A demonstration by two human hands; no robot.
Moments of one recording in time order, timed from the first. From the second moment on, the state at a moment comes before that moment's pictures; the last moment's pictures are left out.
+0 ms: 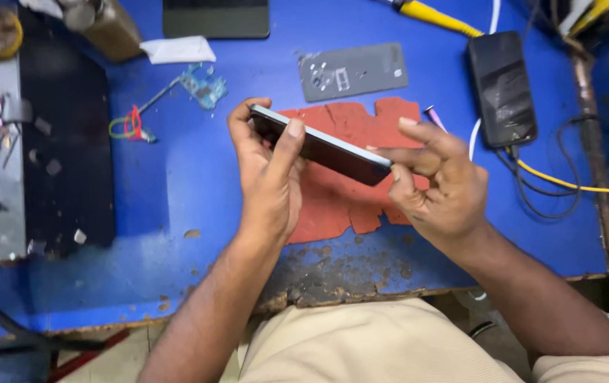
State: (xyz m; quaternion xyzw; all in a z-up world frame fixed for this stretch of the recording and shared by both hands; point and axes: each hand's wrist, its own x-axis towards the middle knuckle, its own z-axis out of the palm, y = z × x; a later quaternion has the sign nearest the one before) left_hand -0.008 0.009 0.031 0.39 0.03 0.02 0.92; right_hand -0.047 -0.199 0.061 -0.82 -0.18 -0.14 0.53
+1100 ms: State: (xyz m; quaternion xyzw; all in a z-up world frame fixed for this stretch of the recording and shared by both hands) left_hand -0.019 0.006 0.019 0.66 -0.11 0.11 0.73; right_hand -0.030 -0.178 0.088 -0.87 -0.31 -0.13 0.37
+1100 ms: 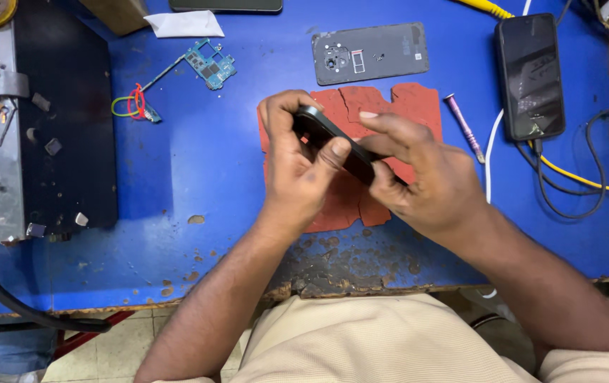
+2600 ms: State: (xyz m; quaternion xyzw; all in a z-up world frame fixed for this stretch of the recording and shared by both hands) left_hand -0.054 0.018 0.059 0.89 -0.34 0.07 0.30; right_hand -0.020 -0.249 0.073 -0.87 -0.40 -0.07 0.30
